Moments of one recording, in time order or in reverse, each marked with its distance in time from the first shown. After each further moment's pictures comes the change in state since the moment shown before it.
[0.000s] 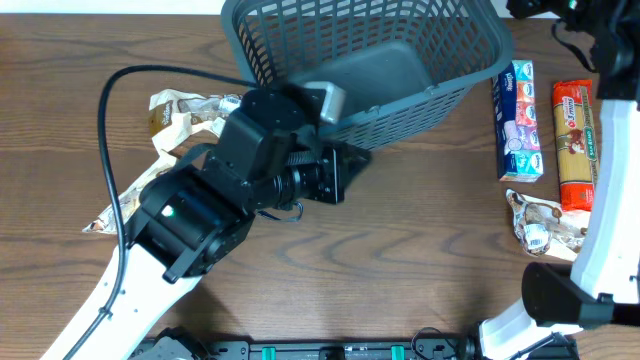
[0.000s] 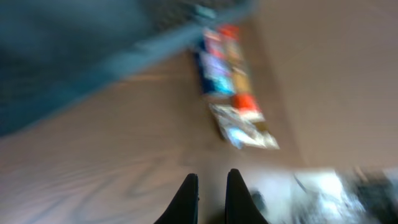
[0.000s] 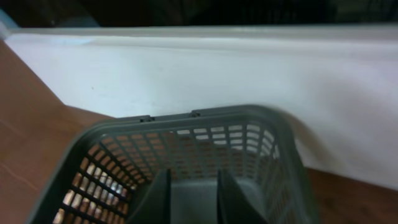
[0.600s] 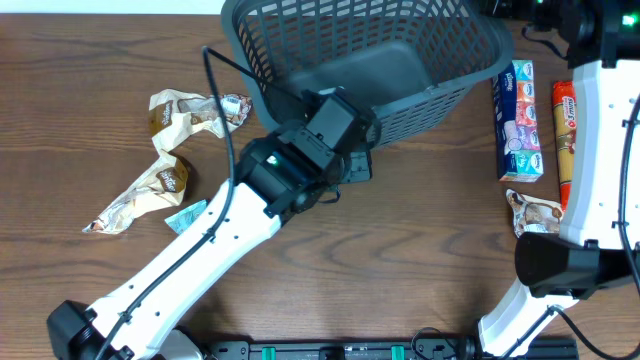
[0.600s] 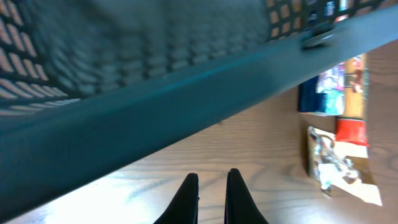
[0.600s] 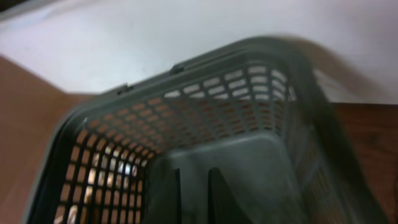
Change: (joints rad) left arm -0.077 0.265 0.000 -0.042 -0.285 -0.143; right arm 0.000 0.146 0.000 -0.093 -0.027 0.100
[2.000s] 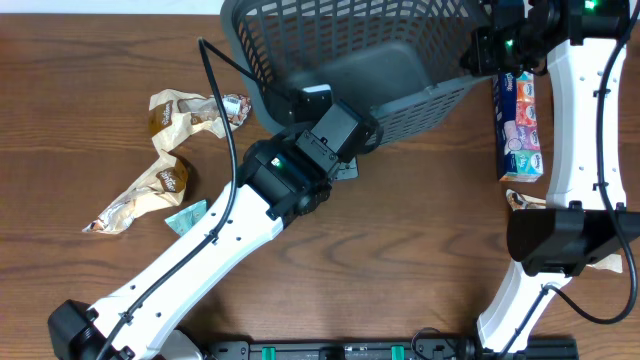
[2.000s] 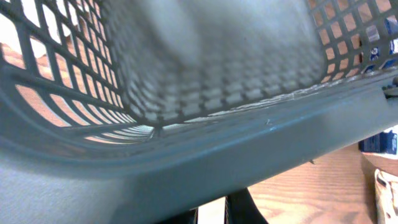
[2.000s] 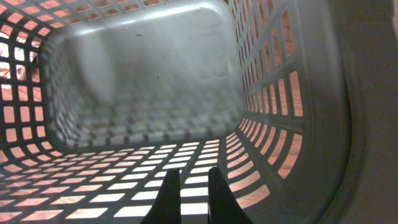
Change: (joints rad) left arm -0.007 0.000 0.000 -0.052 -0.245 0.028; right arm 0.011 0.117 -0.001 -0.396 0.264 -0.310
